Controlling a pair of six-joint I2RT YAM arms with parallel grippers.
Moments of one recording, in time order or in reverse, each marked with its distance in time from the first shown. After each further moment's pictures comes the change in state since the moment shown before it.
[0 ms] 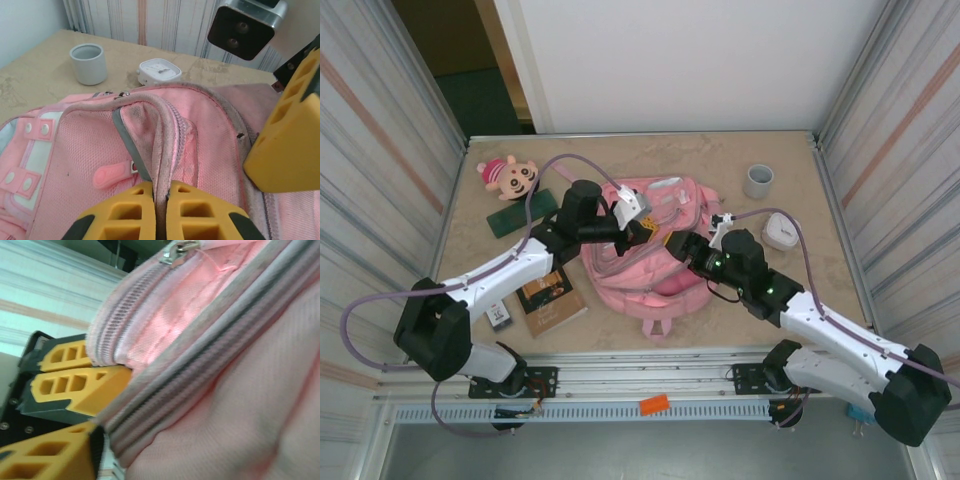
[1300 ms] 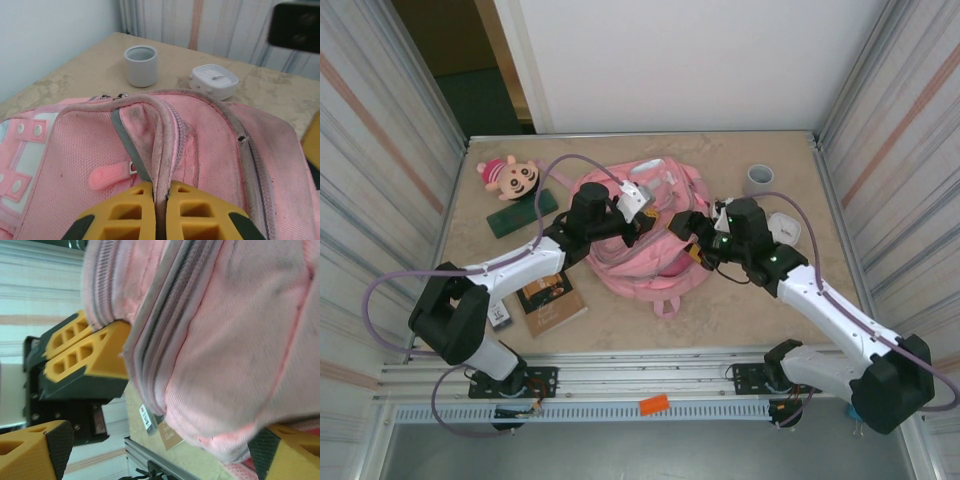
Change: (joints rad) left arm -0.010 0.101 -0.031 0.220 -0.177 -0.053; right arm -0.198 0.156 0.215 -0.305 -0.283 0.046
